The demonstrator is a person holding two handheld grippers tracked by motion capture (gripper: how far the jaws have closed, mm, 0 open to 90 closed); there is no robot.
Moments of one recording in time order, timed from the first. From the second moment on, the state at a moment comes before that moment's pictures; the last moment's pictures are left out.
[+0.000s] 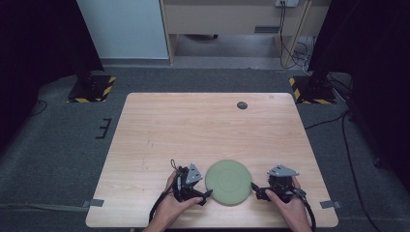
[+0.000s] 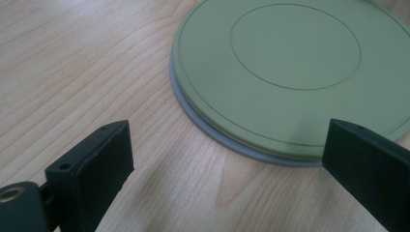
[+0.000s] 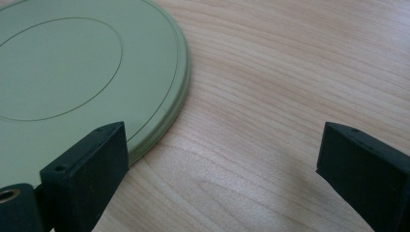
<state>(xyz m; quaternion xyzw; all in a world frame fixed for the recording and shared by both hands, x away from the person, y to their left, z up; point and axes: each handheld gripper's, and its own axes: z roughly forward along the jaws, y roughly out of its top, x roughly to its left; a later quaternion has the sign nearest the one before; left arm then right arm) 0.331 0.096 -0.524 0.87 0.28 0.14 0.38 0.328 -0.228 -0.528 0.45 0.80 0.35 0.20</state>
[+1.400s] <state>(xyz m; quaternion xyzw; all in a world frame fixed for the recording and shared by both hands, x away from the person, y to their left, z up) 0.338 0.090 -0.524 0.87 0.28 0.17 0.36 0.333 -0.221 -0.529 0.47 0.78 0.34 0.22</state>
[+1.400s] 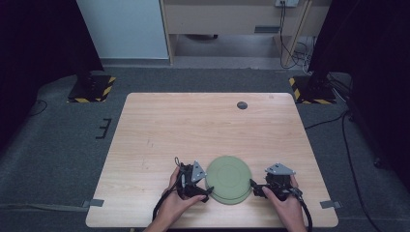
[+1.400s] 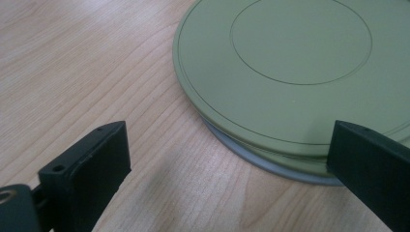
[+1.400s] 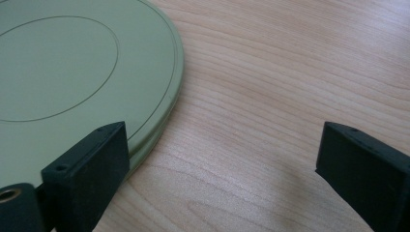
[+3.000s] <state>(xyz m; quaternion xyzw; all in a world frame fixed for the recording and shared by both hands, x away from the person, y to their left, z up) 0.352 0.088 -0.524 0.87 0.29 0.20 0.35 0.337 -0.211 -0.530 0.46 0.78 0.35 0.22</state>
